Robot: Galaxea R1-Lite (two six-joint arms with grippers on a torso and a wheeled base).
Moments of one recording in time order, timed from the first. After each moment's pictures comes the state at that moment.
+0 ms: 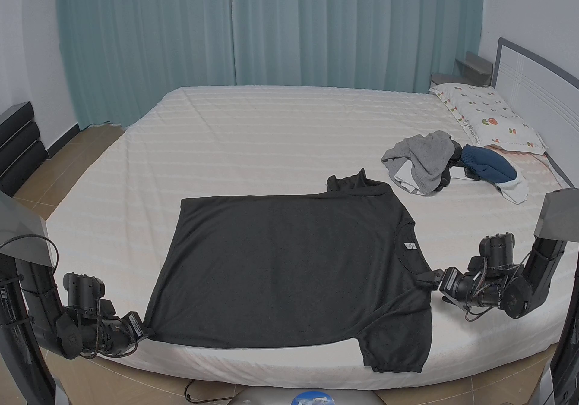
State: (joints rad) left arm 0.08 2.16 -0.12 -1.09 -0.30 -0.59; right arm 0.07 2.18 -0.39 -1.04 0.27 0.66
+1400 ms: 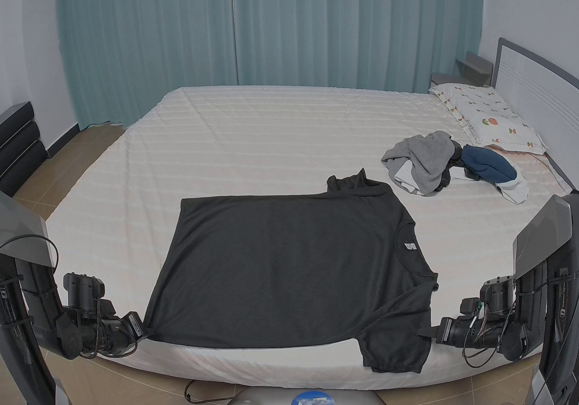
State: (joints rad) left arm 0.09 2.16 -0.12 -1.09 -0.30 -0.59; right arm 0.10 2.41 -0.05 -1.54 0.41 0.47
